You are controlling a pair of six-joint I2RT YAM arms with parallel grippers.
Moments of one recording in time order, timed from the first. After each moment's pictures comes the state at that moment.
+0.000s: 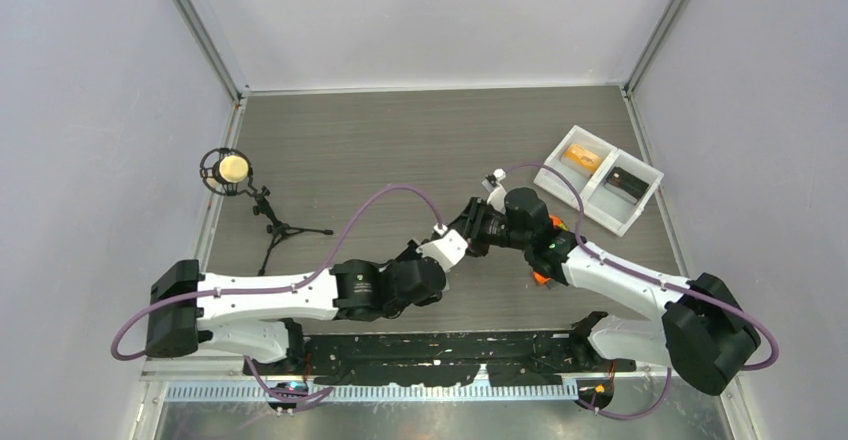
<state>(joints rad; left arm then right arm) -1.37 1.24 0.87 -0.42 -0.71 -0.14 0.68 1.18 0.55 0.23 -0.45 1.20</state>
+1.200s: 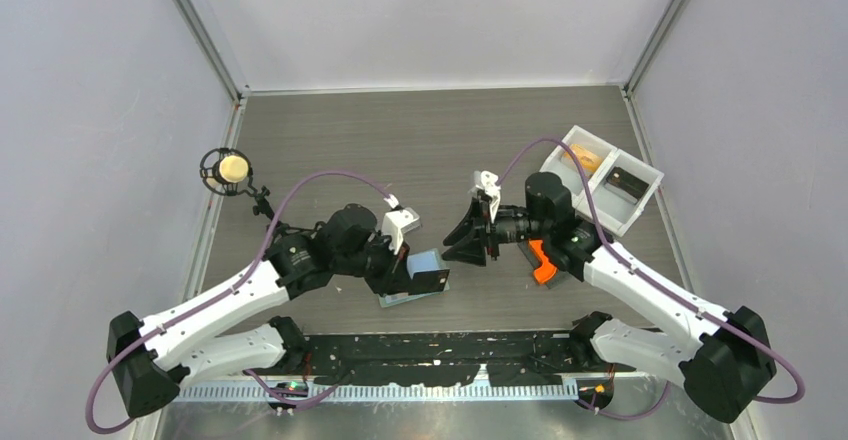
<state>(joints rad) -0.91 0.95 0.79 -0.55 0.34 -0.29 0.62 1.01 0.69 0.06 -0.90 0.08</state>
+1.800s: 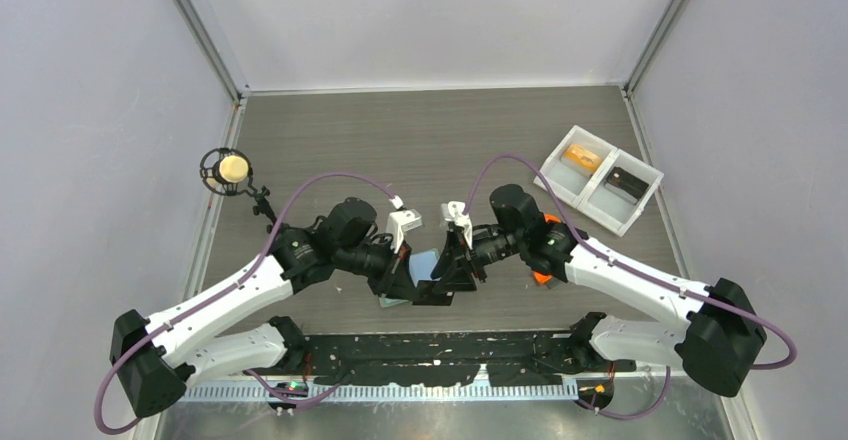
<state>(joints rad) -0.85 0.98 0.80 -0.55 0.60 -0.32 0.80 1.12 0.71 -0.07 -0.95 -0.10</state>
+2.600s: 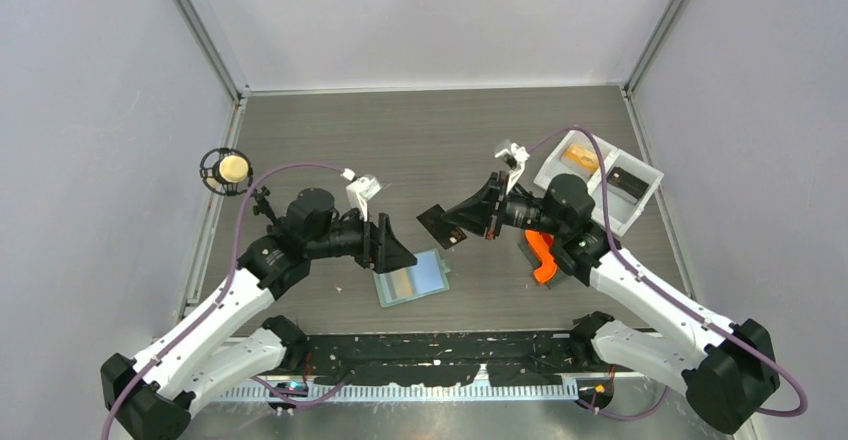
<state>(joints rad) -0.64 0.83 0.74 -0.40 0.55 -0.49 0.59 0.98 0.67 0.31 -0.73 0.44</state>
